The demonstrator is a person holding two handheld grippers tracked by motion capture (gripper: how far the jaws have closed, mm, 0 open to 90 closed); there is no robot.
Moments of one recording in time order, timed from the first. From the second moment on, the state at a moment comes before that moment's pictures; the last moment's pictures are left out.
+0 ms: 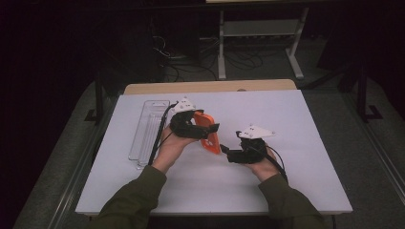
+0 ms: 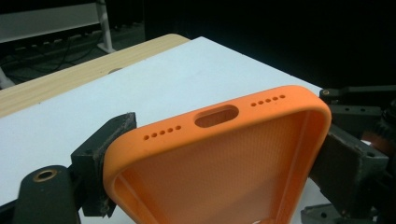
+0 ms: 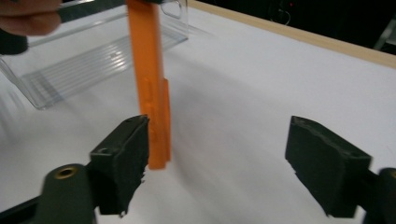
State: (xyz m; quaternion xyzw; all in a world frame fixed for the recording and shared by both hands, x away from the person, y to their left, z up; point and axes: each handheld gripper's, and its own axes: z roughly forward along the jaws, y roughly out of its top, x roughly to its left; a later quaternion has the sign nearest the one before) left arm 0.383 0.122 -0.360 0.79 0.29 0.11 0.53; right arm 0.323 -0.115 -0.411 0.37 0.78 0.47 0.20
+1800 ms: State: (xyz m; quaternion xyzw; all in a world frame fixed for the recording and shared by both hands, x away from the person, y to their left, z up) left arm 0.381 0.124 -0.353 0.78 0.29 0.12 0.54; right arm 0.291 -0.184 -0.424 0.39 0.78 0.44 0.21
